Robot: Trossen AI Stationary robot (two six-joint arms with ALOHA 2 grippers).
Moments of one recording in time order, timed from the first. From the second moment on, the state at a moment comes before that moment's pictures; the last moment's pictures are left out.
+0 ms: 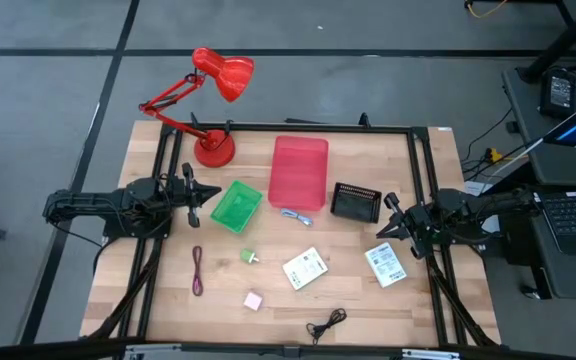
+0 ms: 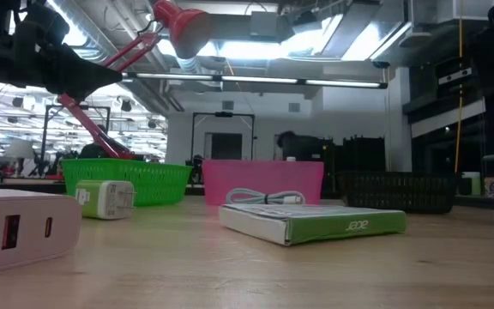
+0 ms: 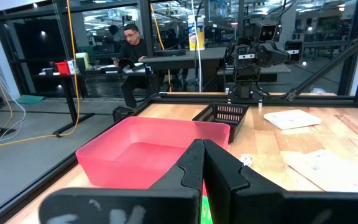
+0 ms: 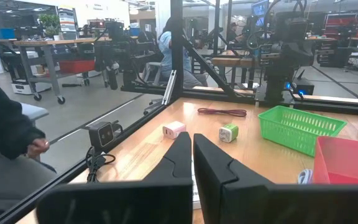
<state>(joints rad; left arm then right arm) 0.03 0.02 0.02 0.01 -0.24 0.04 0.18 0.03 0.01 0.05 -0.22 0.02</state>
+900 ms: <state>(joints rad) 0.03 0.02 0.02 0.01 -0.24 0.09 0.18 0.03 0.01 0.05 -0.21 -0.06</state>
